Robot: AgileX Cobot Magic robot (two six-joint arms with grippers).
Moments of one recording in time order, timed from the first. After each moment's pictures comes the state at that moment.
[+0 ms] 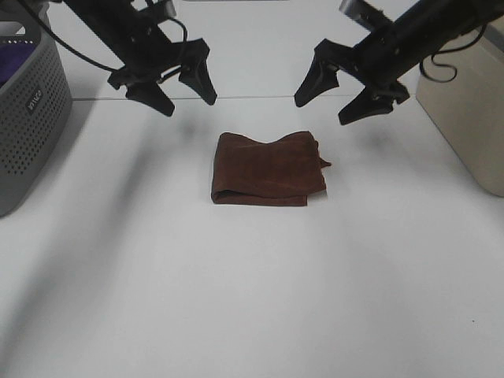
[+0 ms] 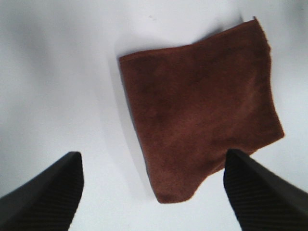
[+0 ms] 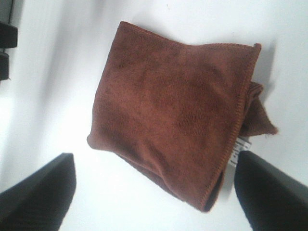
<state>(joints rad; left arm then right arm) -0.24 2.44 -2.29 -0.50 1.19 0.09 0.13 2.12 -1.68 0.67 0.94 -0.40</state>
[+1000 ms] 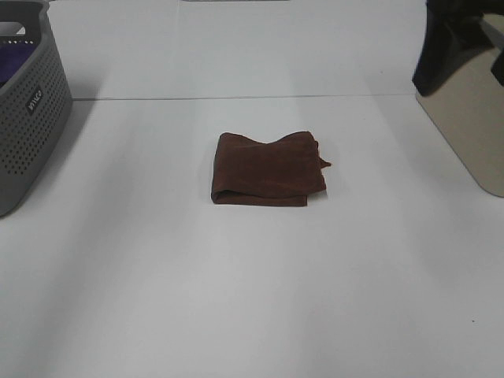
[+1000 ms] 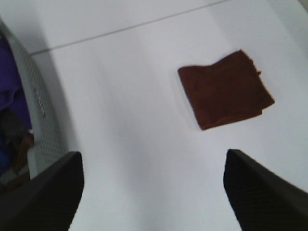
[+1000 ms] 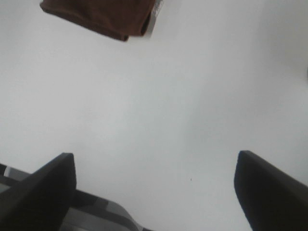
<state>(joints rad) -0.24 1.48 -1.73 -0.09 1.21 0.01 0.28 1.41 -1.34 0.06 1.21 -0.03</state>
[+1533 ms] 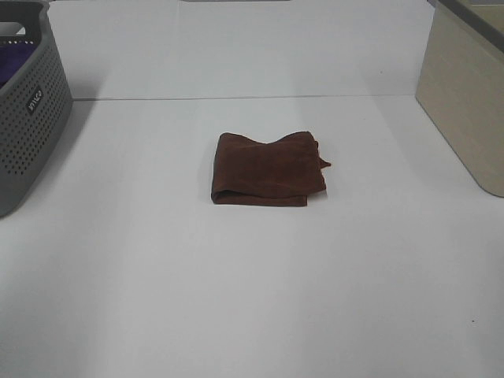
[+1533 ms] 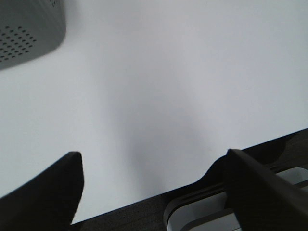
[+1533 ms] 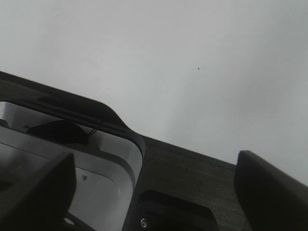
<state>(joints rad) -0.24 0.78 -0.85 -0.05 1.14 -0.02 0.28 0.88 -0.71 0.04 1.17 -0.03</state>
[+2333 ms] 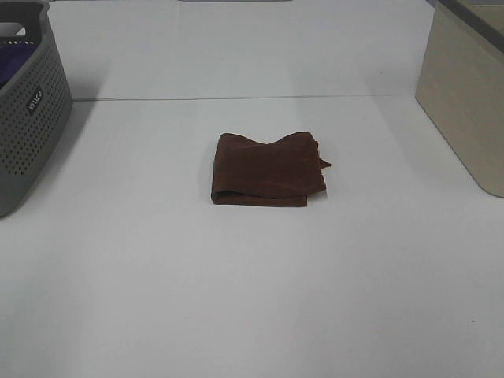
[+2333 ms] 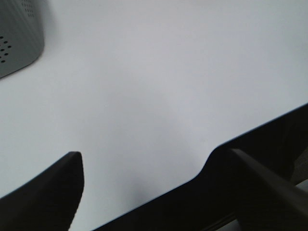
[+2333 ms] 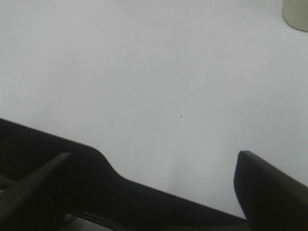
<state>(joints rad) -0.24 0.30 -0.50 -0.13 1.05 0.13 0.28 0.34 -0.51 0.01 1.07 -0.04</state>
